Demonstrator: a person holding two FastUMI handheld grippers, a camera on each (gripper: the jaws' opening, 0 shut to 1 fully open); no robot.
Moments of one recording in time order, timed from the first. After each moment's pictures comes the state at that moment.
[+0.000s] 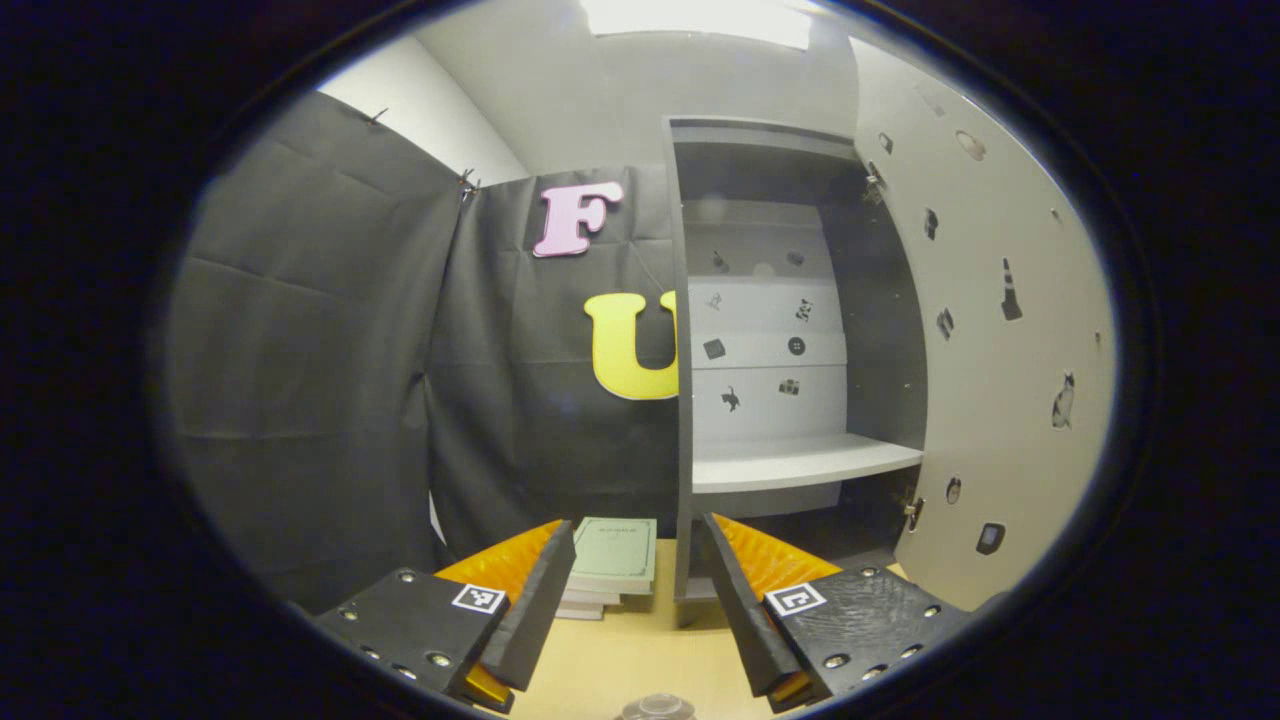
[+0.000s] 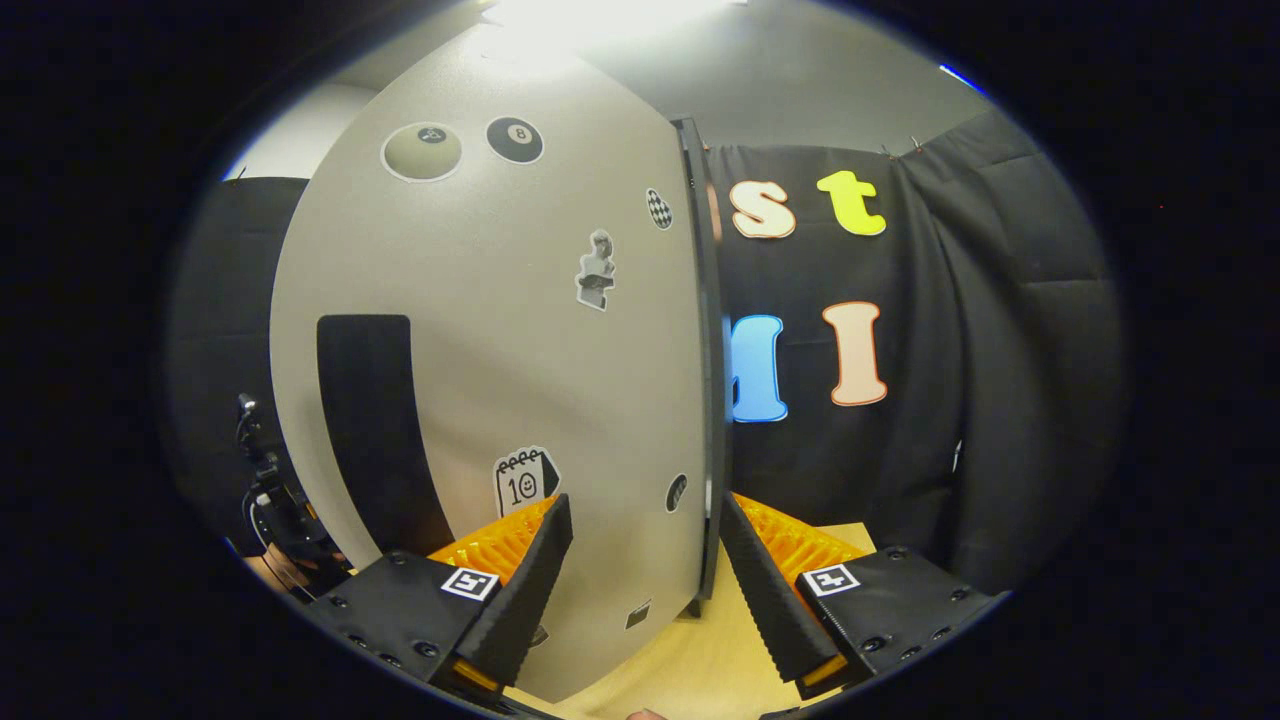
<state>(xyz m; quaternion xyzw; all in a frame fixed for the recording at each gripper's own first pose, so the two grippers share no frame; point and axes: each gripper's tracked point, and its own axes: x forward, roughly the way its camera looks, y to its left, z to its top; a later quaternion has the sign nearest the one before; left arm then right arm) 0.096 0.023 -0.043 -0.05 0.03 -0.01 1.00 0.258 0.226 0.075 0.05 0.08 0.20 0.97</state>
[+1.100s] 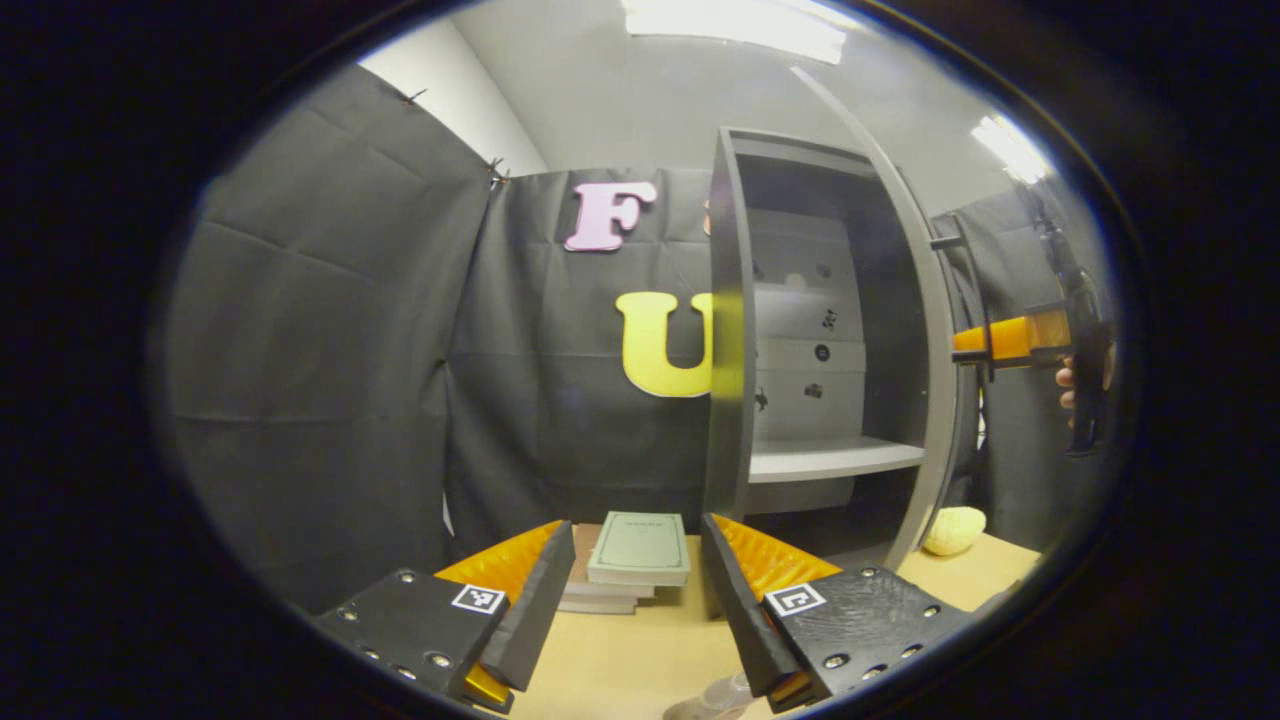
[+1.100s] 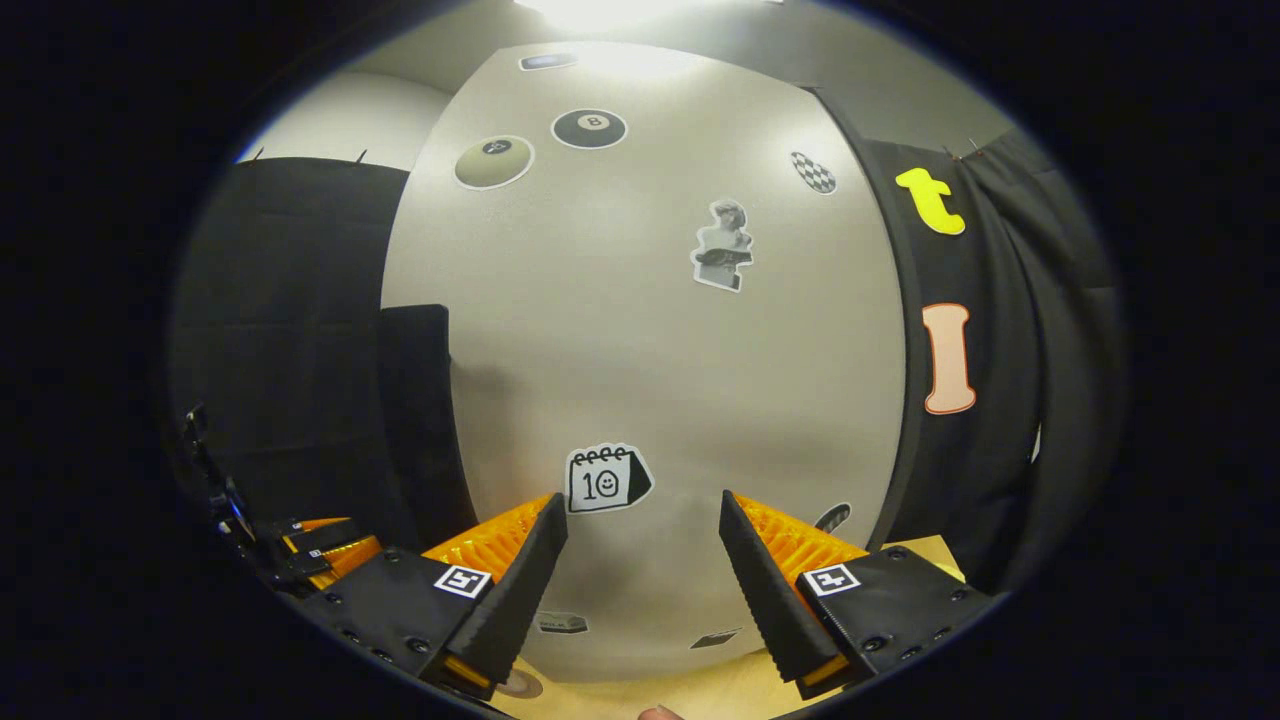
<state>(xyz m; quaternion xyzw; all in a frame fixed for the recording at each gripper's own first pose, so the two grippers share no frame) 0.071 0.124 -0.071 -0.09 0.04 0.01 1.00 0.318 0.401 0.068 0.04 0.06 0.24 0.97</state>
